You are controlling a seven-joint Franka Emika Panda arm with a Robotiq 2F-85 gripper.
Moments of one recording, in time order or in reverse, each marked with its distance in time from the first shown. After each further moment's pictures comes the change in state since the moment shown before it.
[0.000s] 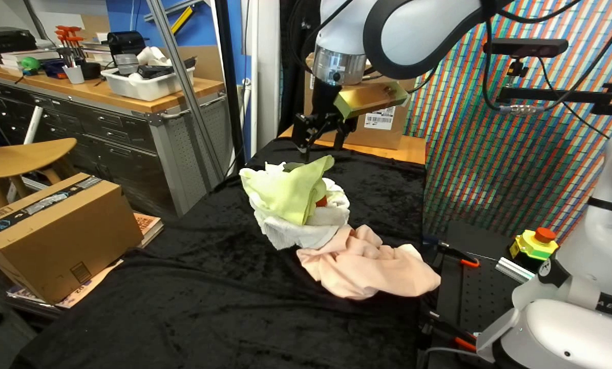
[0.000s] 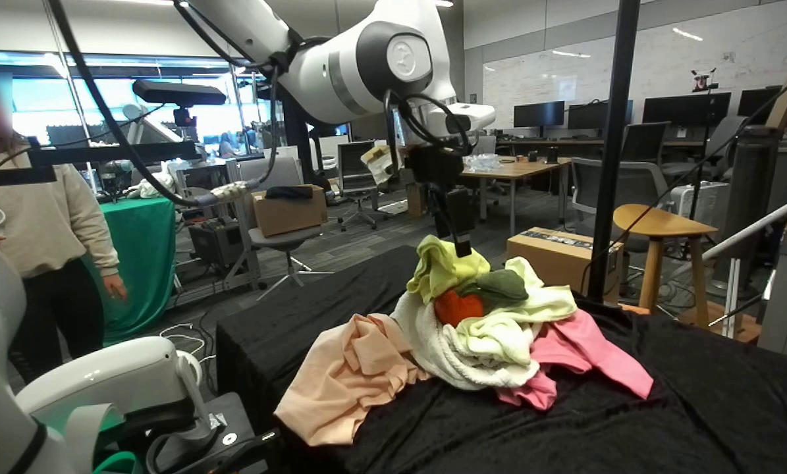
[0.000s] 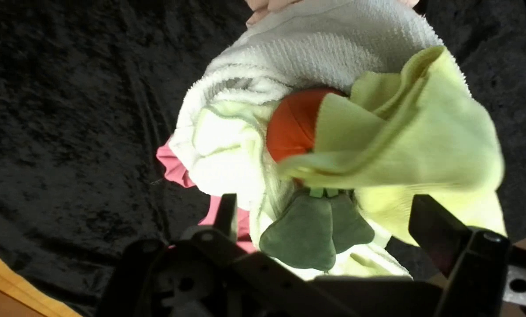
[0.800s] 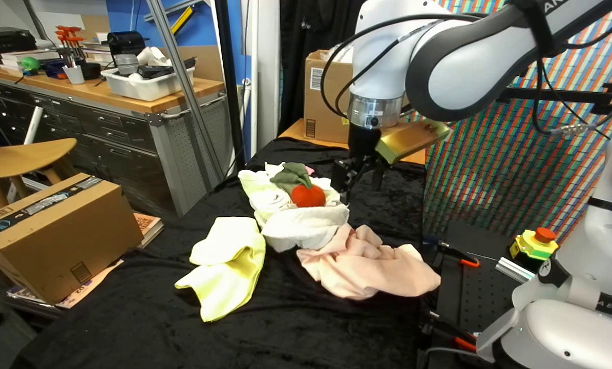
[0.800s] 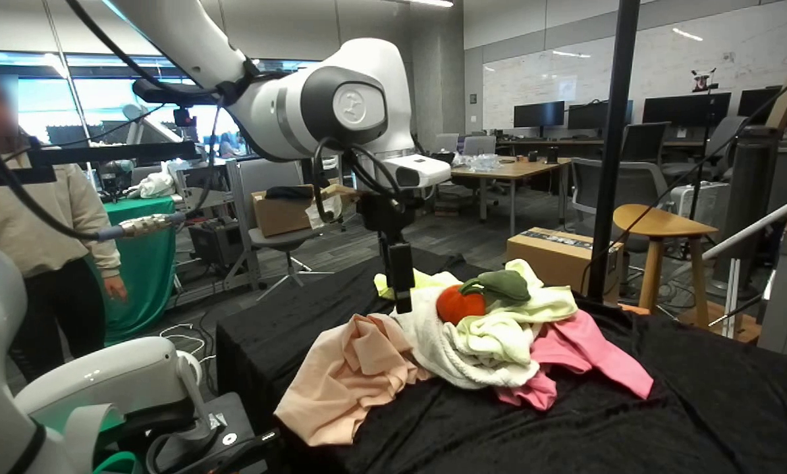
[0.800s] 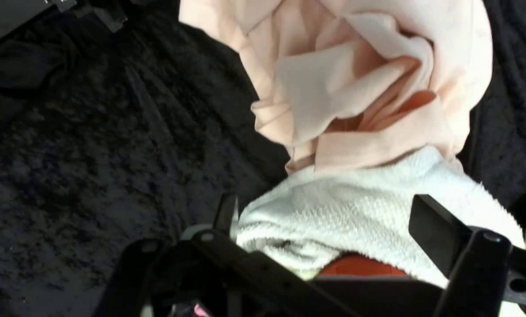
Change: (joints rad) arm -0.010 -0.110 0.064 -0.243 0.085 -0.017 0.007
